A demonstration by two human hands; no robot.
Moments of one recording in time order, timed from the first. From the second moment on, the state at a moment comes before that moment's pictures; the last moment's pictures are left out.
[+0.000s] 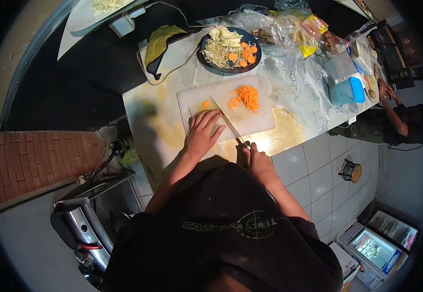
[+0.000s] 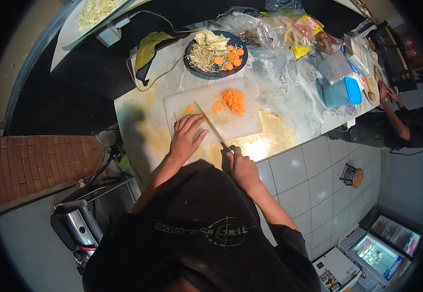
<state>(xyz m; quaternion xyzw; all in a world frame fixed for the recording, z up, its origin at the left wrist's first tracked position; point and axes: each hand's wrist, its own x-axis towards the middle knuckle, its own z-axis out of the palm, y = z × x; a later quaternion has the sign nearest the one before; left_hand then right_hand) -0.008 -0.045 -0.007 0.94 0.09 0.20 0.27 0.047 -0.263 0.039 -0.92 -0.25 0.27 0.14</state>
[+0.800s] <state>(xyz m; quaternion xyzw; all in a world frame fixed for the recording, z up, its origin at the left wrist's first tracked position) -0.015 -0.035 -0.001 0.87 0.15 0.29 0.36 0.038 -0.284 0.033 -0.91 -0.27 0.24 0.22</state>
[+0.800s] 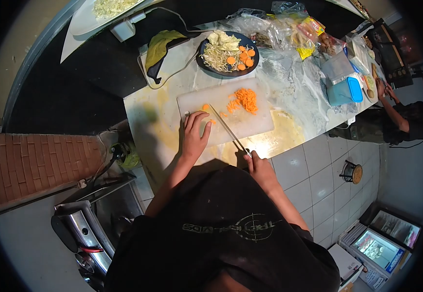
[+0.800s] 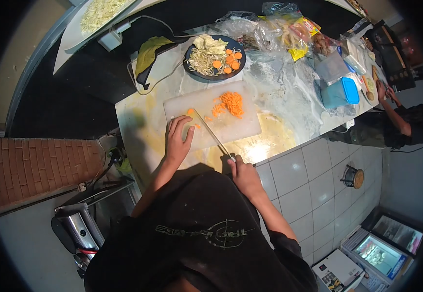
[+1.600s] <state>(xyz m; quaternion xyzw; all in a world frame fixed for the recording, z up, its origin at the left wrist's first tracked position) -0.008 -0.022 -0.002 0.90 0.12 0.24 0.34 0.042 -0.288 0.038 -0.92 -0.23 0.24 0.22</state>
